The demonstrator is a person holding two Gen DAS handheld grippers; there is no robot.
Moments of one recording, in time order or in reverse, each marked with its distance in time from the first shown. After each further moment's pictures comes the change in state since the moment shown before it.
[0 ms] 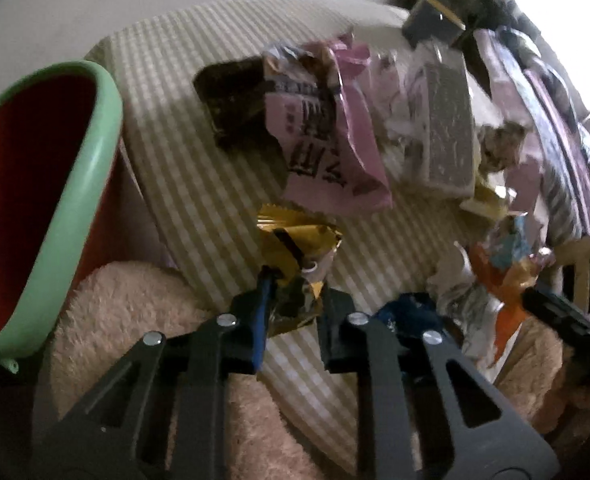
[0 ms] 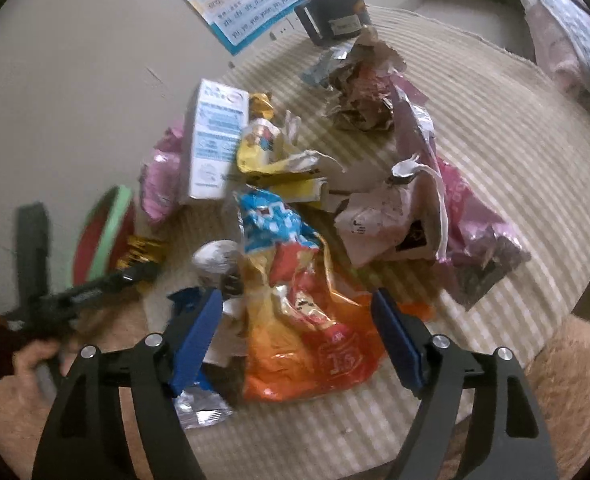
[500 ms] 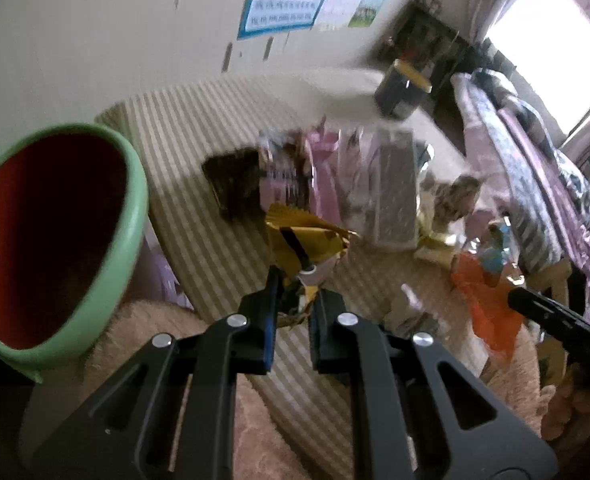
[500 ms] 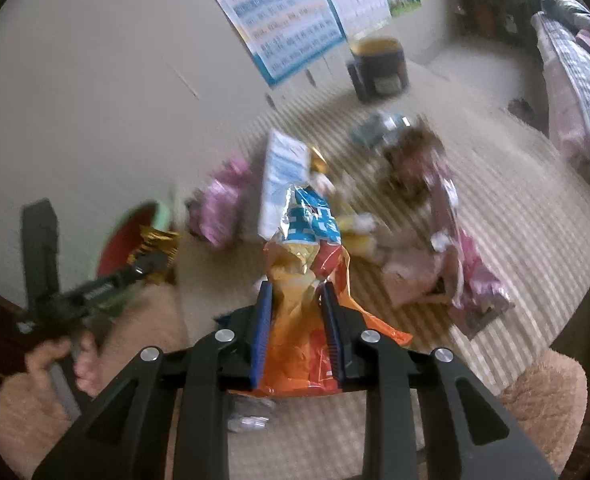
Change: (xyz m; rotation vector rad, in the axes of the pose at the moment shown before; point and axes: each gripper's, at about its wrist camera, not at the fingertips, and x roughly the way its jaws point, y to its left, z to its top) left arm -0.063 0.000 0.002 0.004 -0.222 -0.057; right arm -0.055 0.047 0.009 -0.100 -0.139 0.057
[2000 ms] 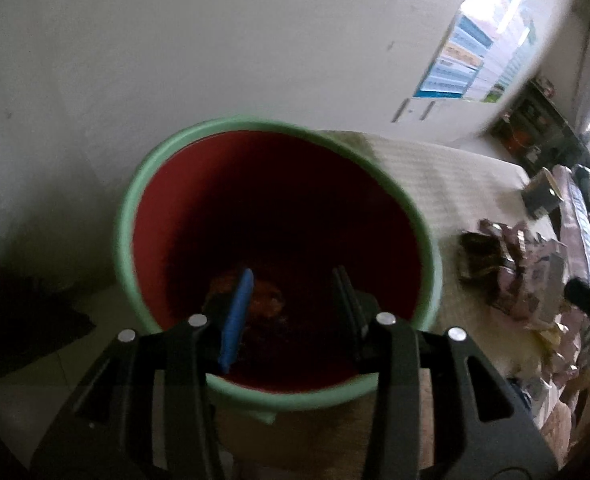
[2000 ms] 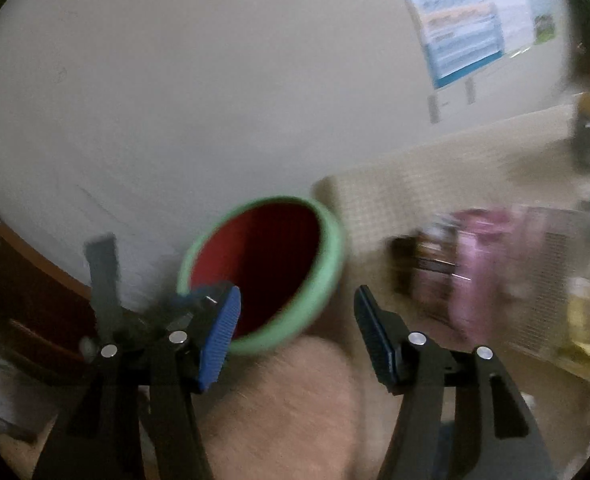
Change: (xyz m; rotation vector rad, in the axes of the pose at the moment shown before) left arm -0.043 0.156 -0.006 -0.273 -0.128 0.310; right arm 0.103 0.167 0.042 -0.252 0.067 0.232
